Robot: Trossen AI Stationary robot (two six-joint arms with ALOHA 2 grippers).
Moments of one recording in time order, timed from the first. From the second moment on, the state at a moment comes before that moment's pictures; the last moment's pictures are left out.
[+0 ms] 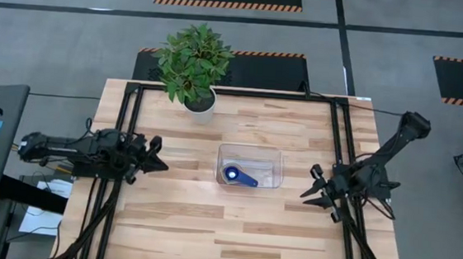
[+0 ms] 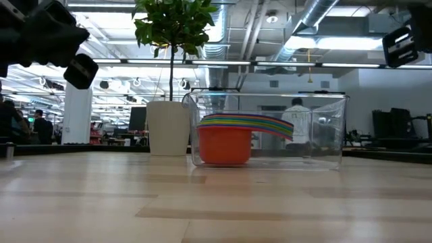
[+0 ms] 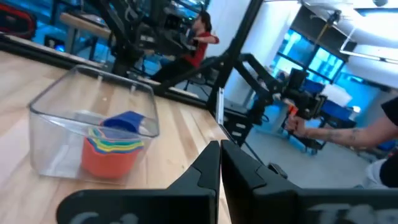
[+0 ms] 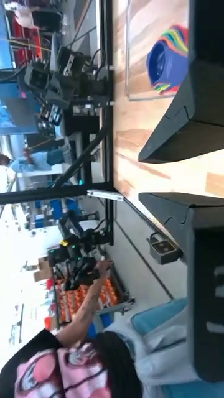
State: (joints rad) left arm 0.01 0.10 0.01 0.12 0.33 -0.41; right arm 0.77 0.41 0.02 0.50 0.42 0.10
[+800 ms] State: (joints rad) left arm 0.21 0.10 0.01 0.13 0.30 -0.39; right arm 0.55 0.00 0.01 0.15 0.15 0.01
